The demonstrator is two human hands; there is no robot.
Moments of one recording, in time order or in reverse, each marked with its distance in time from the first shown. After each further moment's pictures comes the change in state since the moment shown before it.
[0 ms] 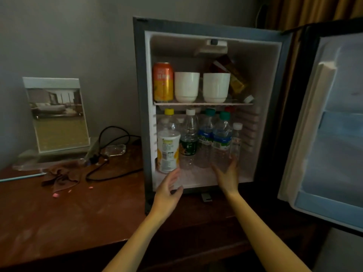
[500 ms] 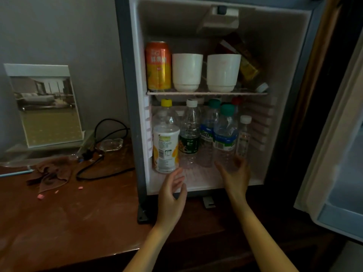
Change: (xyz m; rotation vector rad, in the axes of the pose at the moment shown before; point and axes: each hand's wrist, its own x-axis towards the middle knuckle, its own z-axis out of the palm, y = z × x) left_hand 0.019 -0.027 0.037 -0.102 0.233 0.127; right_hand 0.018 0.028 0.007 0.035 0.125 -0.009
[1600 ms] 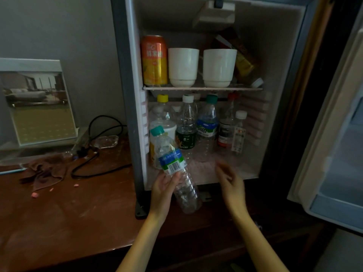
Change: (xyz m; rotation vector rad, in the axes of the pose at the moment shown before) left_hand 0.003 0.014 -0.011 -0.372 -0.013 -0.213; right_hand -0.047 -0.014 -0.022 0.174 -0.232 -0.048
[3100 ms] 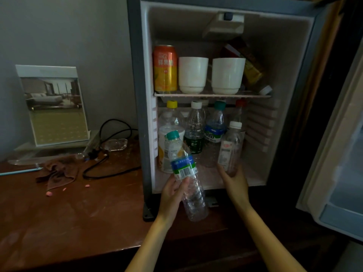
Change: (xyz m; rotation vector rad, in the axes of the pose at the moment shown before) left_hand -0.009 0.005 0.000 0.032 -0.050 -0.057; right_hand 0.029 0.012 0.006 -0.091 0.026 0.053
